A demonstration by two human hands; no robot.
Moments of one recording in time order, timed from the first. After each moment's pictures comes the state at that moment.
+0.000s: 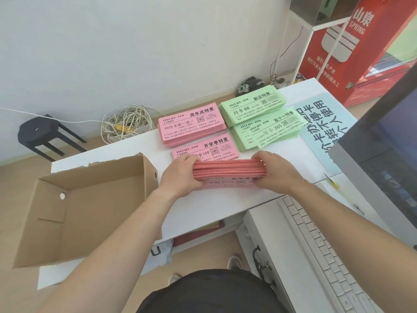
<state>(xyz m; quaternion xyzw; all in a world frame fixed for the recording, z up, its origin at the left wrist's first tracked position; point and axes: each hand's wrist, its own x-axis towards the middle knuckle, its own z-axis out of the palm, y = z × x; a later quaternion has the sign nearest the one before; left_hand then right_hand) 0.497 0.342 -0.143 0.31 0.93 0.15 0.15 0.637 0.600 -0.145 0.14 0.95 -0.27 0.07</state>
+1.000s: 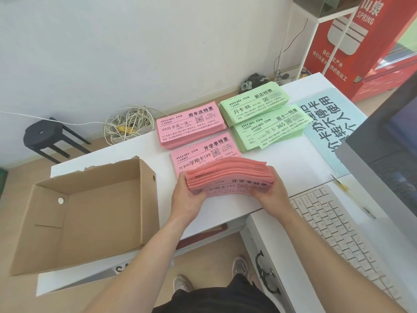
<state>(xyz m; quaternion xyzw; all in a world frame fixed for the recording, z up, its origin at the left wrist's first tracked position) 0.557 0.344 -0.175 0.05 0.85 0.49 0.18 0.666 0.561 -0.209 0.26 0.73 -0.62 -0.10</state>
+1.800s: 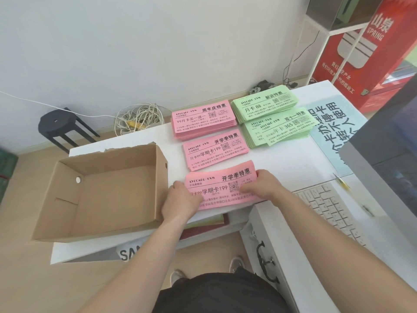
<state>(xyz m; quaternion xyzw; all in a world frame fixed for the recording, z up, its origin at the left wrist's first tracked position) 0.579 0.304 -0.150 -0.05 0.94 0.22 0.25 0.636 0.540 -0.179 0.32 0.78 -0.51 0.18</state>
